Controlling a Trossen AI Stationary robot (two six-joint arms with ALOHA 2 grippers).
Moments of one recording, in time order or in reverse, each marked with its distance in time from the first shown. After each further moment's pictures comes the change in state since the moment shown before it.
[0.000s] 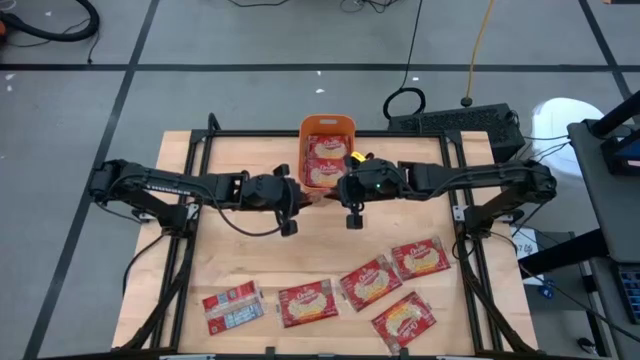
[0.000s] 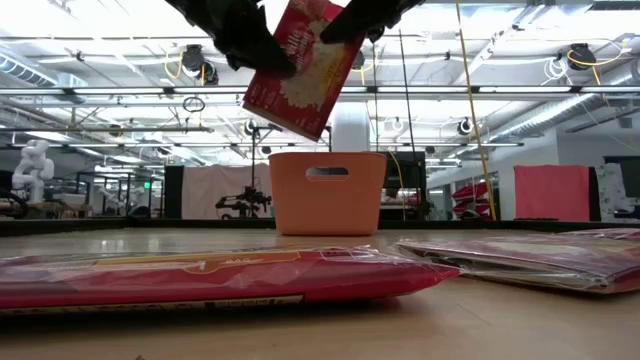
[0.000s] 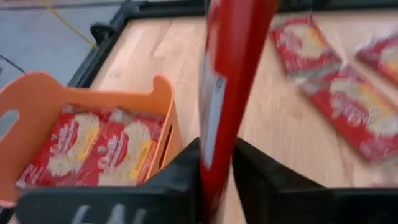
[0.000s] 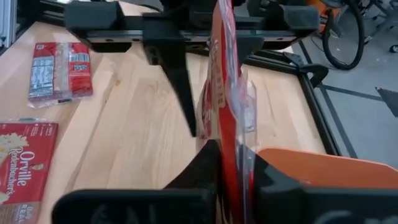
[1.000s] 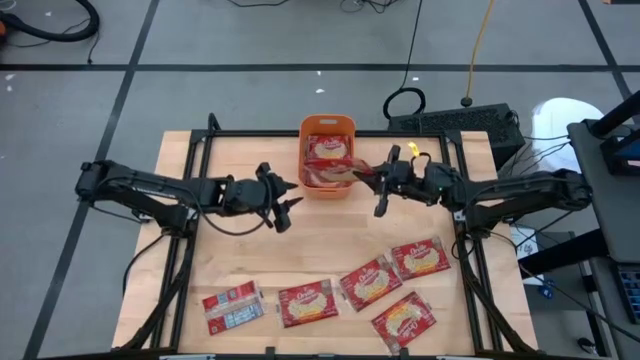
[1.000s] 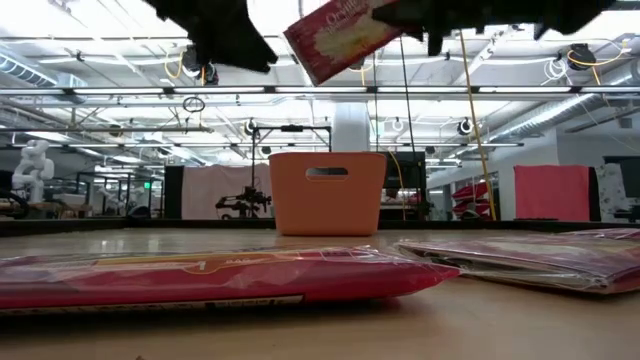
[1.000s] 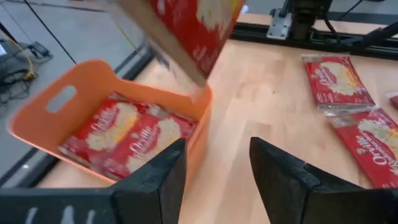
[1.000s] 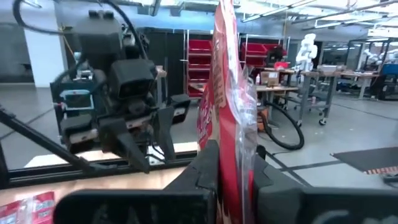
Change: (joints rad) left arm -0.046 -0.129 -0.118 0.063 -0.207 -0.175; right arm -0.049 -0.366 -0.634 0.897 0.112 0.178
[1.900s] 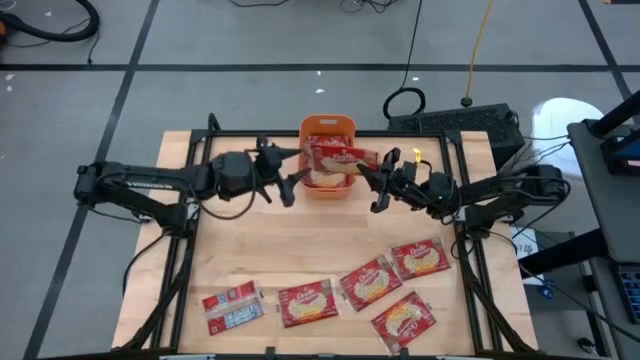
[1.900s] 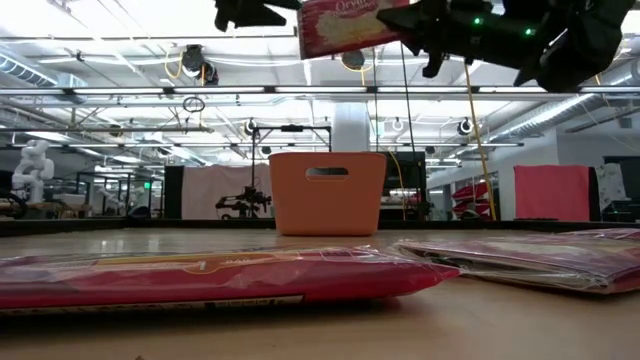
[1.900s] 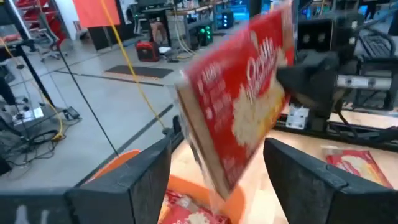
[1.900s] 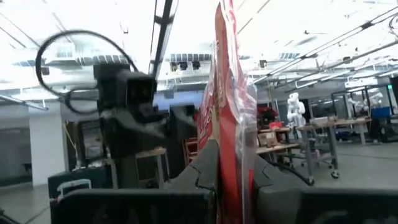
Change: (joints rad) left arm 0.109 -0.015 0.106 0.220 0.012 0.186; right arm -0.039 0.280 -0.175 0.815 0.022 0.082
